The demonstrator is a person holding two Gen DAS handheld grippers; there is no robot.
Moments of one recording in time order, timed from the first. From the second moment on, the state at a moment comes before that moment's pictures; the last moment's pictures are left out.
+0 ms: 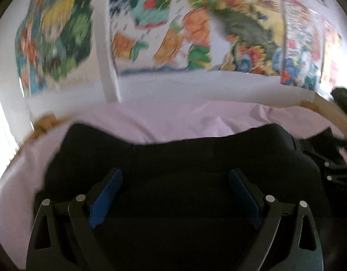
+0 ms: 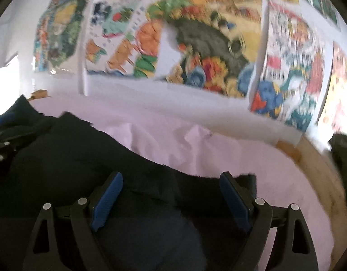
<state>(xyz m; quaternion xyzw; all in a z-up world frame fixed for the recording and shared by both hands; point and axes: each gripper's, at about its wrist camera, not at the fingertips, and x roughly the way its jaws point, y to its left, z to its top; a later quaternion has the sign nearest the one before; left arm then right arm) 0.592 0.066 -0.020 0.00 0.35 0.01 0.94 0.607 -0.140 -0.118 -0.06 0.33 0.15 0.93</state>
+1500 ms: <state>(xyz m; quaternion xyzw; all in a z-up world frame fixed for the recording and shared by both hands) 0.608 0.080 -0.049 -0.03 0.38 -0.03 0.92 0.624 -0.148 -0.164 -0.02 0.38 0.19 0.90</state>
